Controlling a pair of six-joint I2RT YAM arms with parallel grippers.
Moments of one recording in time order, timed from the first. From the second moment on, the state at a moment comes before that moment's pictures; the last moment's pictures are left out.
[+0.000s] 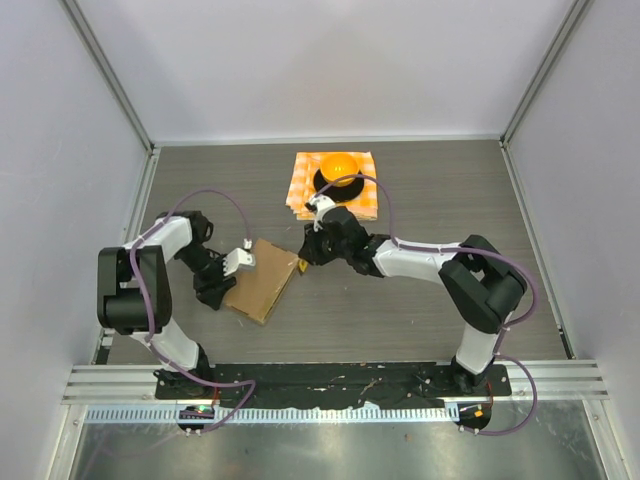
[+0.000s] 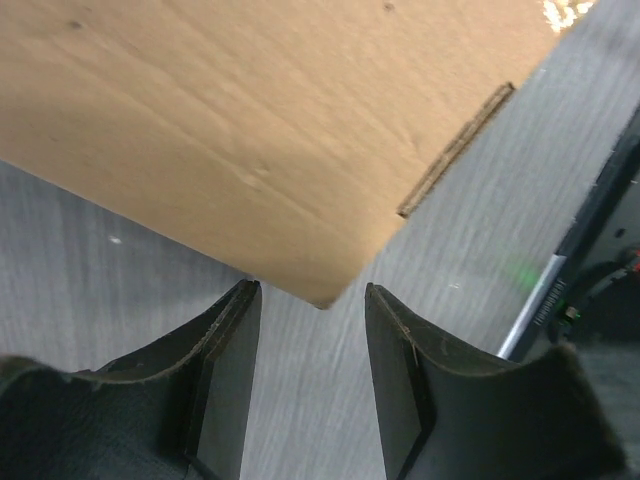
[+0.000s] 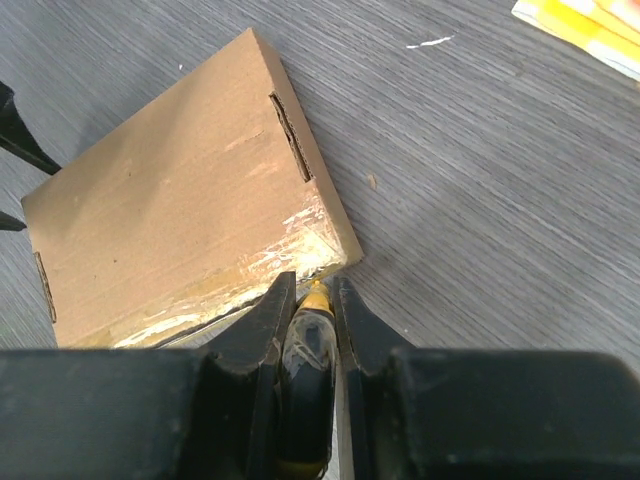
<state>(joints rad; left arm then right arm) 0.03 1.66 0.98 -1.16 0.38 1.36 0.81 1.77 1.02 0.18 -0.10 0.36</state>
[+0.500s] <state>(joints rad) -0.21 1.59 0.87 -1.10 0.47 1.26 0.81 1.86 1.15 0.19 -0.11 0.37</state>
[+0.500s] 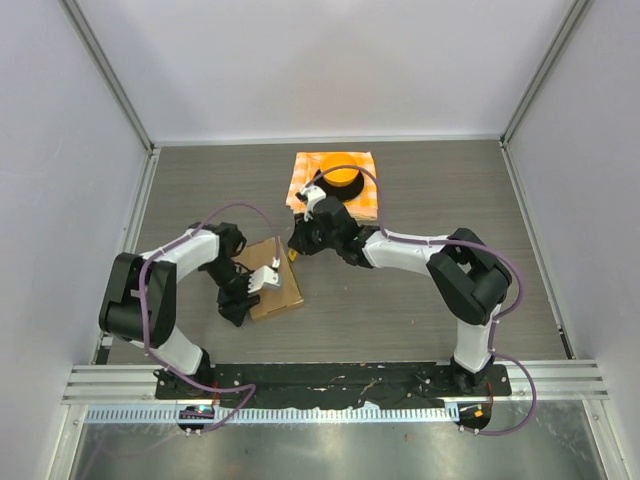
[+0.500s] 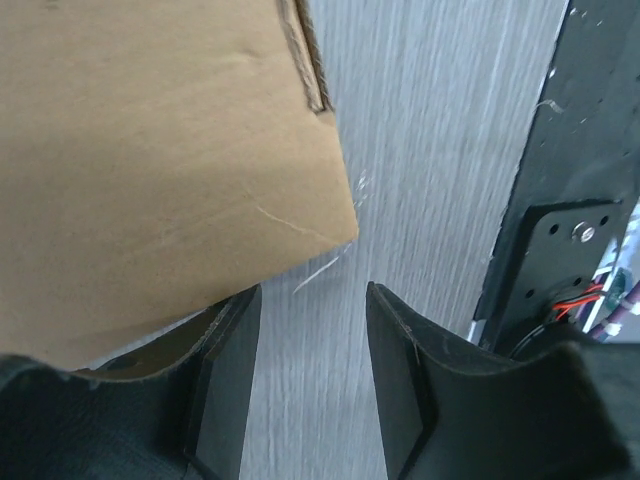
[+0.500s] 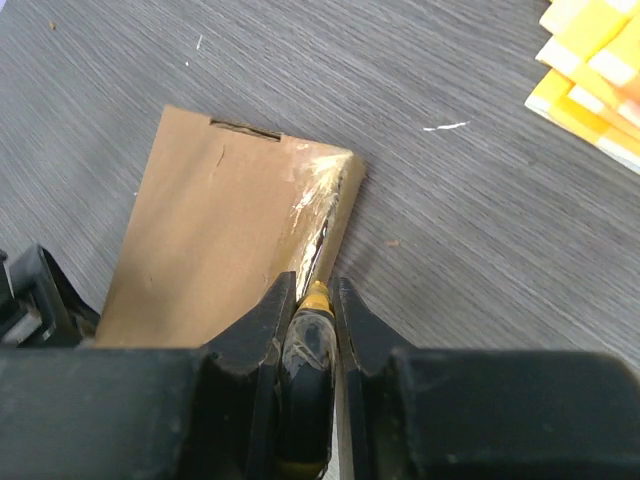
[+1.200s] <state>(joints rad) -0.05 1.56 1.23 -1.28 0.65 1.15 0.81 1.81 1.17 0.16 0.04 0.24</state>
